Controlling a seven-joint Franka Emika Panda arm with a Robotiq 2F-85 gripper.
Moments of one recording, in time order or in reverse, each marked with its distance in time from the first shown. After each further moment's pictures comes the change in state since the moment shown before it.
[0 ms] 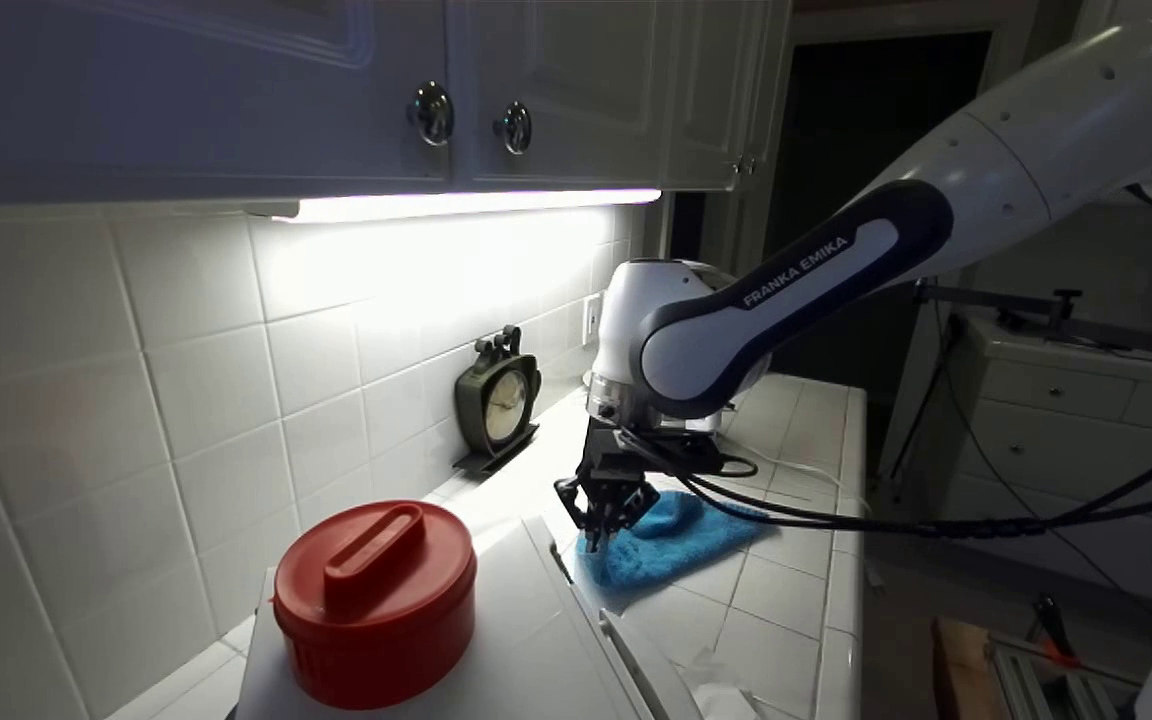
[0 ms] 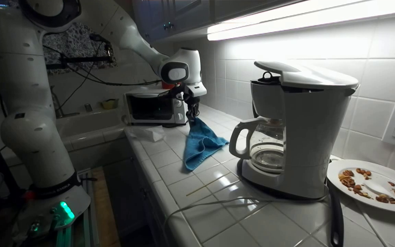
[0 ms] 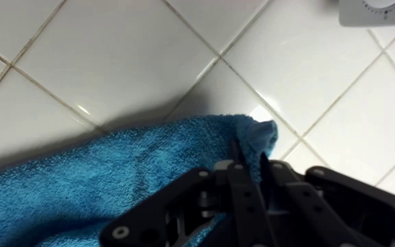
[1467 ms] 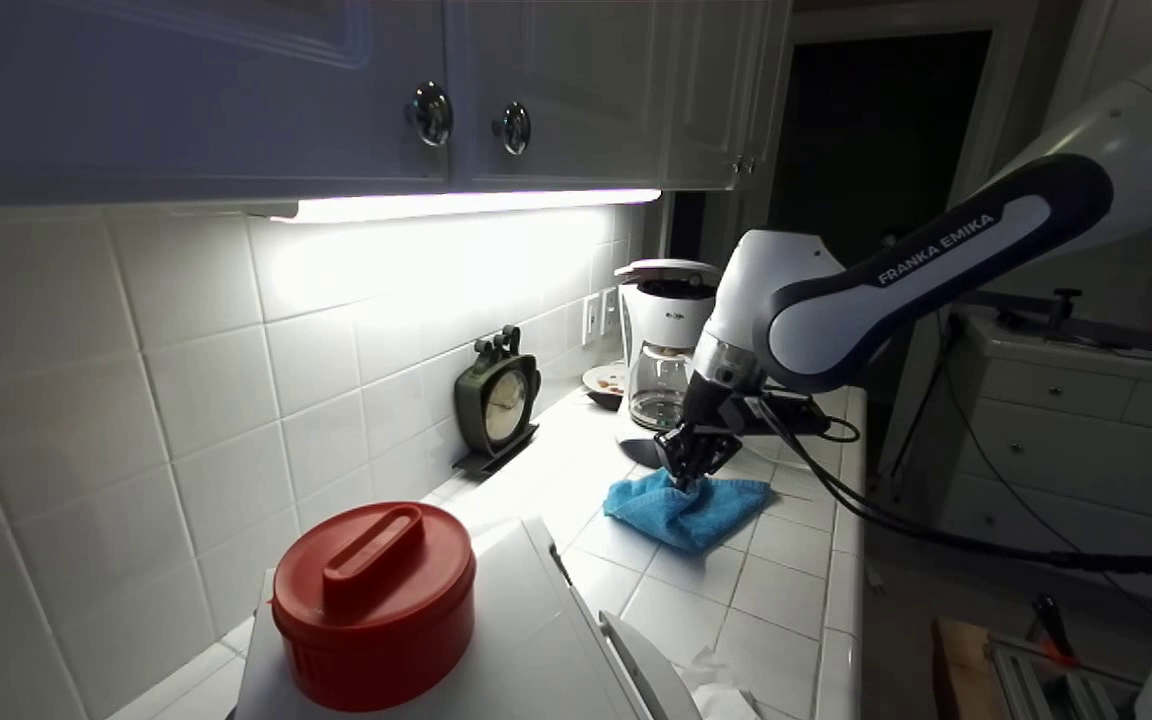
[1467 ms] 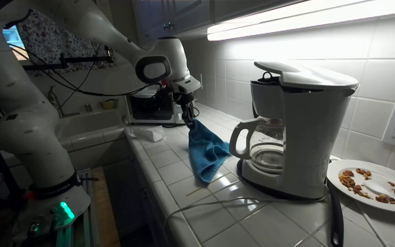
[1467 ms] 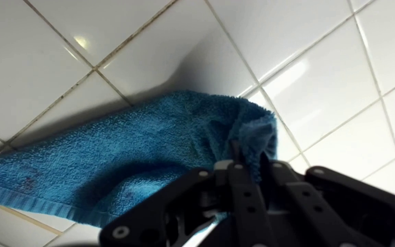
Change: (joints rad) arm -0.156 -0.314 -0.030 -0.321 -0.103 0.142 -0.294
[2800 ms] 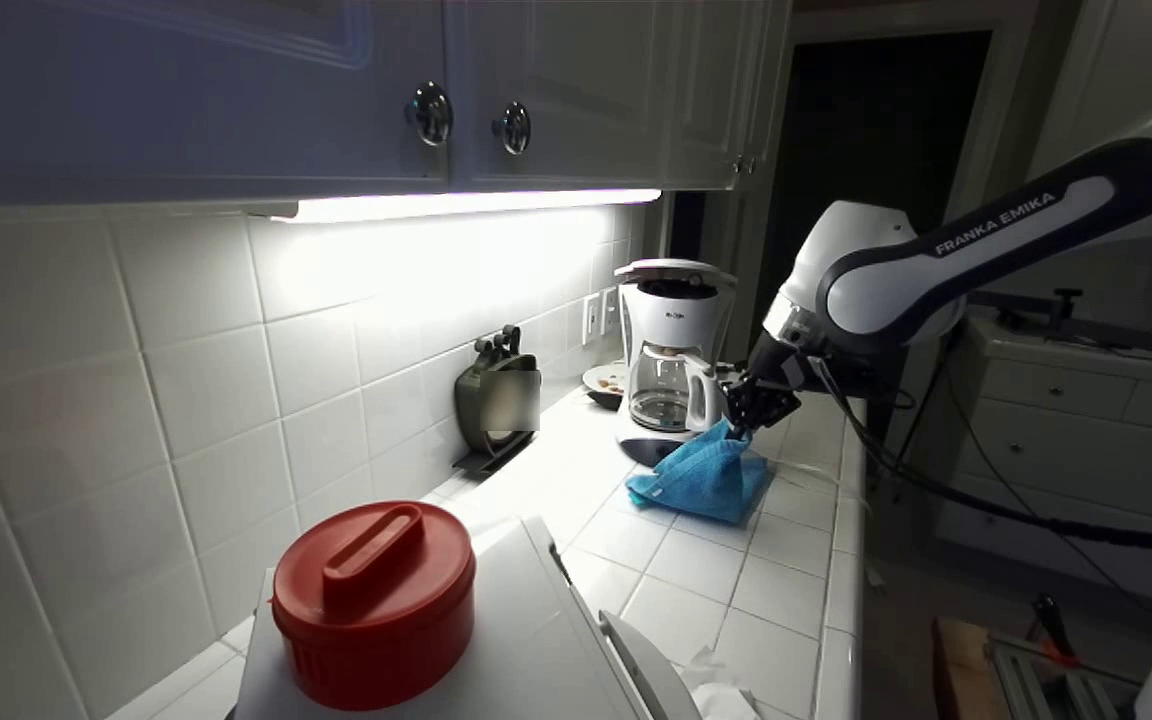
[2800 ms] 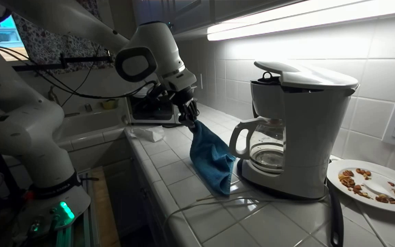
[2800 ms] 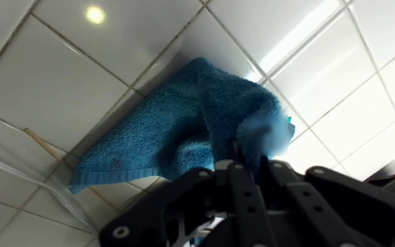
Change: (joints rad) arm -0.192 -0.163 -0.055 -0.101 -0.041 0.032 -0.069
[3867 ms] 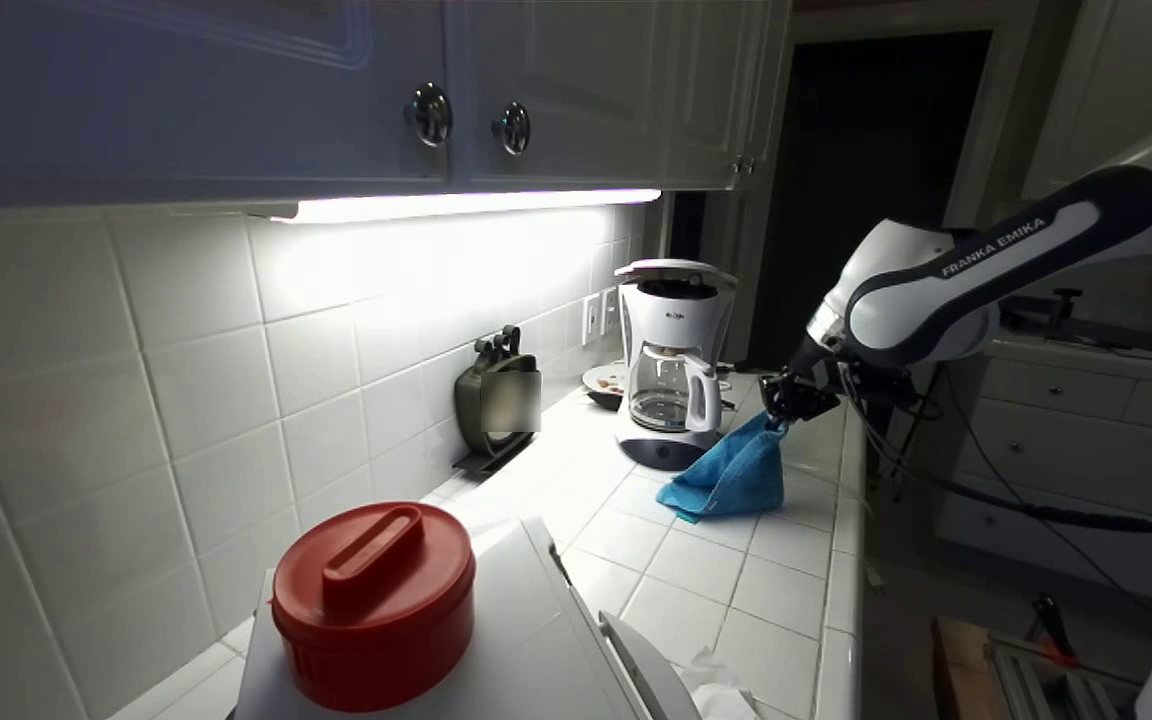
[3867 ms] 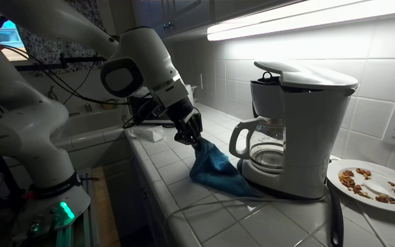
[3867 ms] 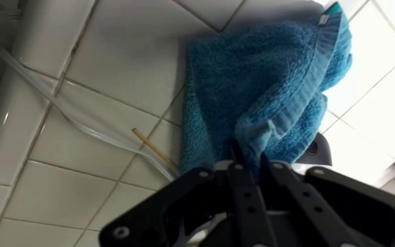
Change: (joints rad) arm -0.161 0.009 -0.053 -0.069 -0.041 0.162 0.005
